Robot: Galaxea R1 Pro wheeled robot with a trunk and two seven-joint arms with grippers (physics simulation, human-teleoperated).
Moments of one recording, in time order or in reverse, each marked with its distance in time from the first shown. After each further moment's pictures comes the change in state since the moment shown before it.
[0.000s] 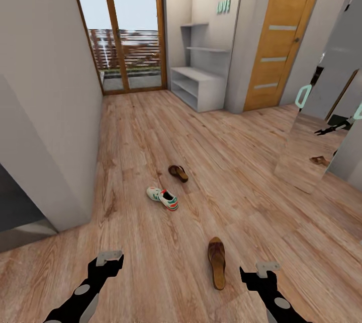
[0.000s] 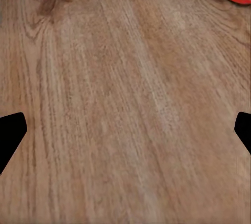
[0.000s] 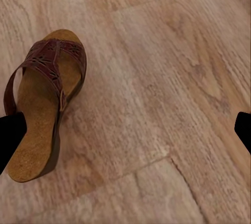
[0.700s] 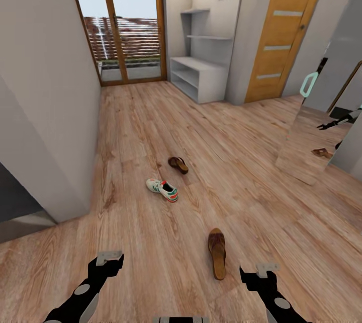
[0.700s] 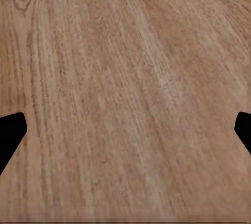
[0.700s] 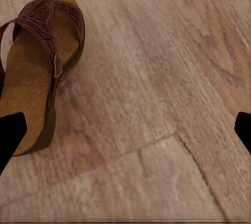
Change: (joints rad) left arm 0.000 0.001 -0.001 -0.002 0.000 0.000 -0.005; right arm 0.000 0.000 0.000 0.001 0.001 0.000 0.003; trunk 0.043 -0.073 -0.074
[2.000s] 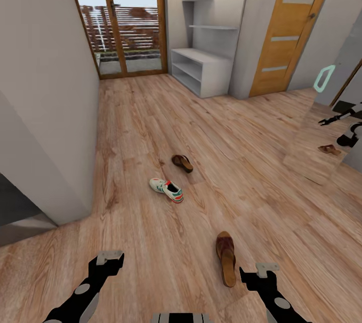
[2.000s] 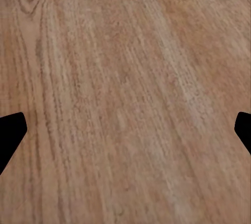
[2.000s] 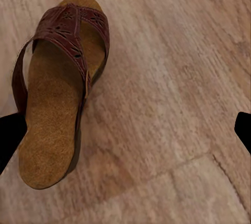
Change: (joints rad) left arm 0.000 -0.001 -0.001 -0.005 -0.001 -0.005 0.000; right arm 0.000 0.000 0.000 -0.001 -0.001 0.000 0.001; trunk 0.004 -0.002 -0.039
